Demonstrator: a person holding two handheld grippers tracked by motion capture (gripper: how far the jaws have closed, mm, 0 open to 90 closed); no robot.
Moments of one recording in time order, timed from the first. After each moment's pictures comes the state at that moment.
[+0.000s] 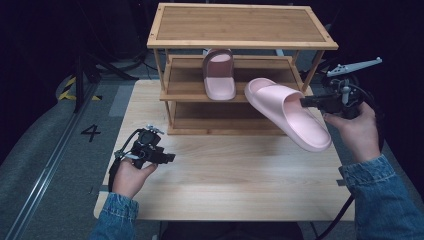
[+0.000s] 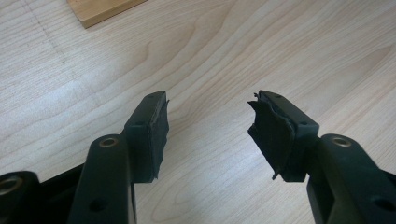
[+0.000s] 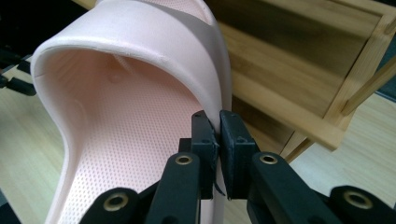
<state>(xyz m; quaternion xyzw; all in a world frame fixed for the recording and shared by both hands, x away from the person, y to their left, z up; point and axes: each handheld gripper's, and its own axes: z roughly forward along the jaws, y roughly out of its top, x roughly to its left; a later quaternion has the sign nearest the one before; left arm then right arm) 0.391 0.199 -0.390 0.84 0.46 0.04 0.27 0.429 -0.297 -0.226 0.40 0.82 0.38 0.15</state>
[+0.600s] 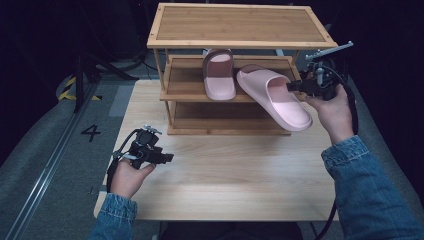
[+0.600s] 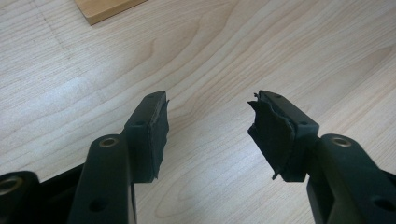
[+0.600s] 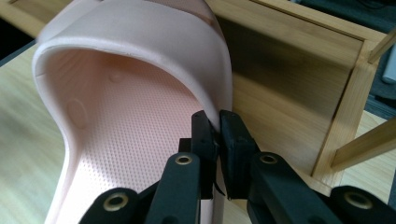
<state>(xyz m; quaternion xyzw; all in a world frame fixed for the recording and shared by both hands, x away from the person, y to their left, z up) 0.391 0.205 -0.390 0.84 0.47 0.04 0.27 0.482 -0.265 -0.228 0.43 0.81 0.35 0.17</state>
